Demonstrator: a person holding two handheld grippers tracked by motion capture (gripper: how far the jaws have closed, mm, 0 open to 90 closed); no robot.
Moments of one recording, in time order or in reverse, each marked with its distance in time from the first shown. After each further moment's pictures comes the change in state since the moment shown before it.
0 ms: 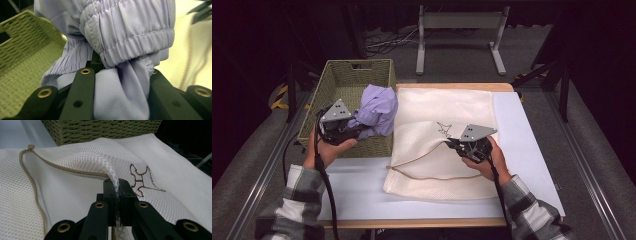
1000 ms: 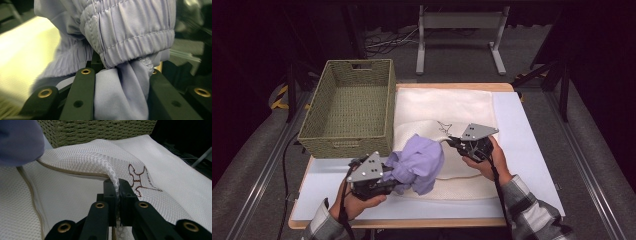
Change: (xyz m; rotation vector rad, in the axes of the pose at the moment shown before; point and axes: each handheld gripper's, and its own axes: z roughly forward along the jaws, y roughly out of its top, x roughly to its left) left arm -0.139 -0.019 0.020 -0.053 -0.332 0.107; right arm -0.001 0.001 -0.002 -0.012 -0.023 0.019
